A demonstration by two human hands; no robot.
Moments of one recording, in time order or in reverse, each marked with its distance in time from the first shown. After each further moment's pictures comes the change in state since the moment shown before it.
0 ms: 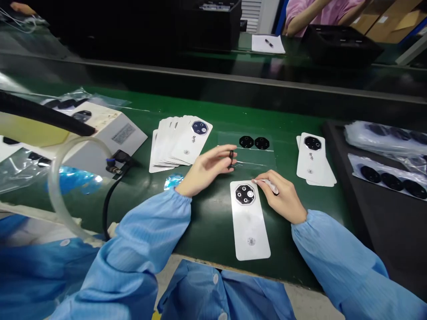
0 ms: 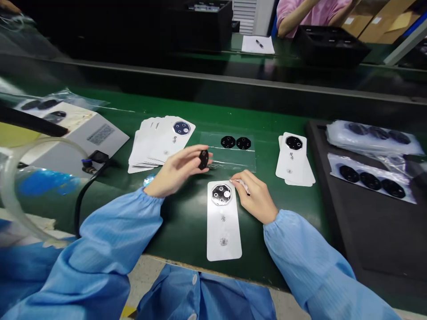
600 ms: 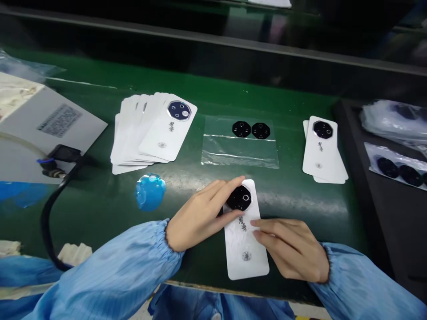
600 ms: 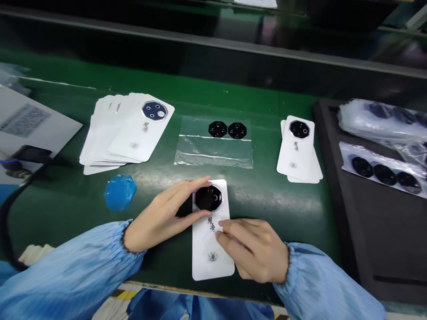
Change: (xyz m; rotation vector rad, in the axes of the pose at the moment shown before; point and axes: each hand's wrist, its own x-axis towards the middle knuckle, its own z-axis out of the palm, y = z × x) left_hand -0.042 -0.014 0.031 0.826 -0.197 0.192; right_hand -0.059 -0.019 -0.016 -0.124 -0.217 -0.458
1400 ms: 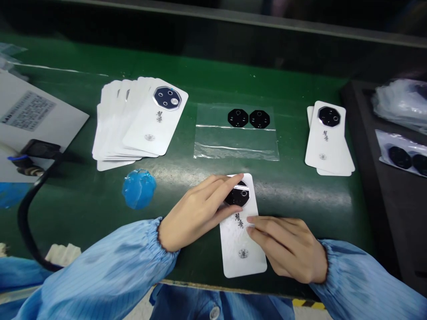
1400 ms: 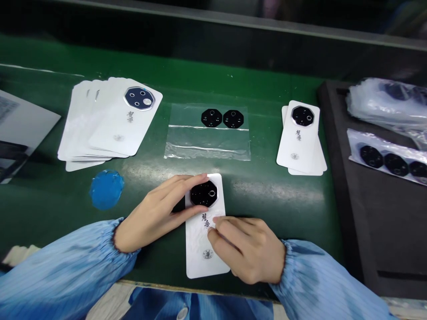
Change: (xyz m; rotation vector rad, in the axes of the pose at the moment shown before) left_hand 0.005 0.001 0.002 0.086 -0.044 0.048; right_hand 0.007 -0.003 0.003 -0.108 -0.024 0.036
